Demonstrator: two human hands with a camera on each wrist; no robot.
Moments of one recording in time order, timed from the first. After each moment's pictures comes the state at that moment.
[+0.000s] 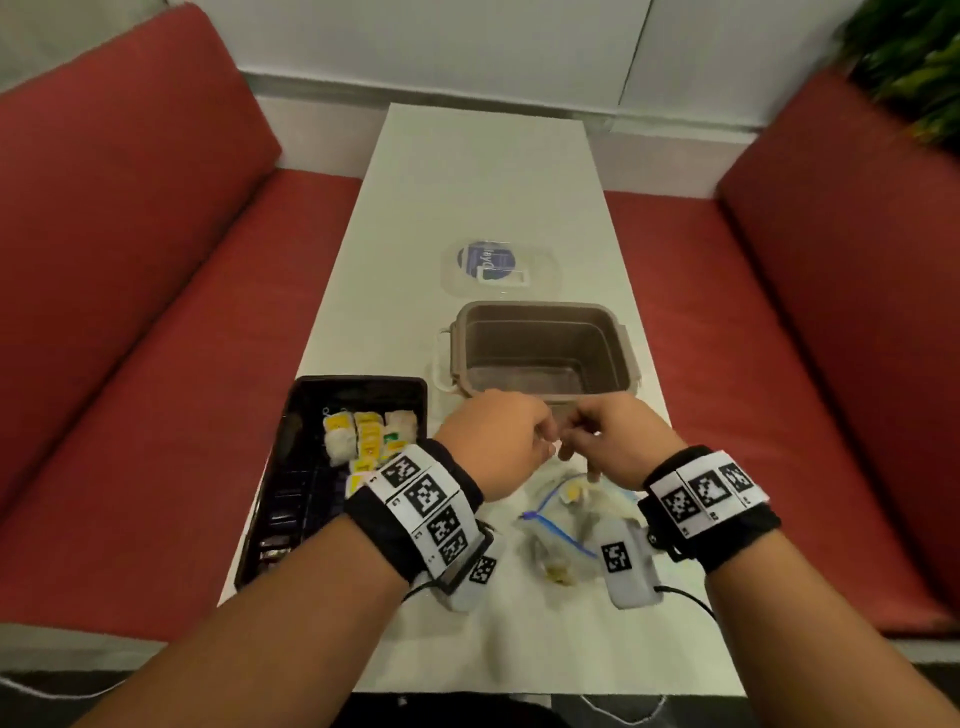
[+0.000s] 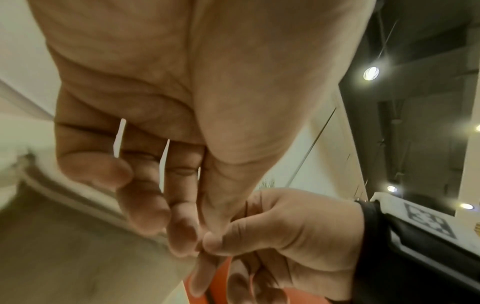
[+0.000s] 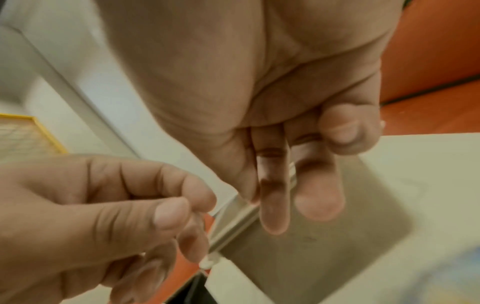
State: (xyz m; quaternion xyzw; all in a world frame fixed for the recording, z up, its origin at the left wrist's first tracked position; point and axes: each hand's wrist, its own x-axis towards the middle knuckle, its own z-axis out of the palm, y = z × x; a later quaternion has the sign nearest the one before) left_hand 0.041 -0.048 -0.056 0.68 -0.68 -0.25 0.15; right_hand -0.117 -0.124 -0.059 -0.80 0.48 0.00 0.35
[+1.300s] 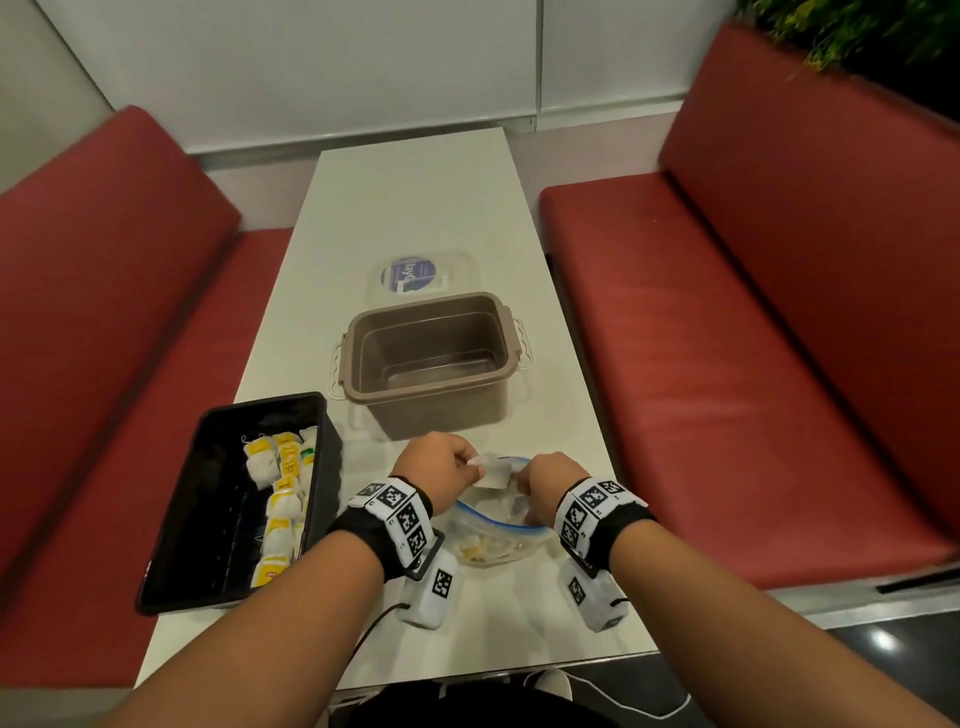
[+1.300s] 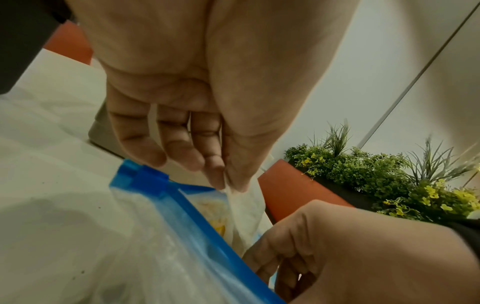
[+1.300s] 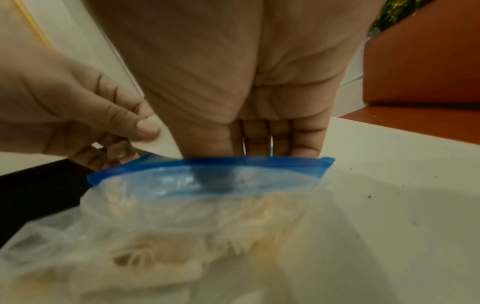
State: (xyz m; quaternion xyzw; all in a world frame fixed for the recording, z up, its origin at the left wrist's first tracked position) left_hand -0.039 -0.072 -0.156 0.76 -0.57 -0.28 0.13; right_hand -0.206 -0.129 -0.178 -0.82 0.47 0.19 0.26
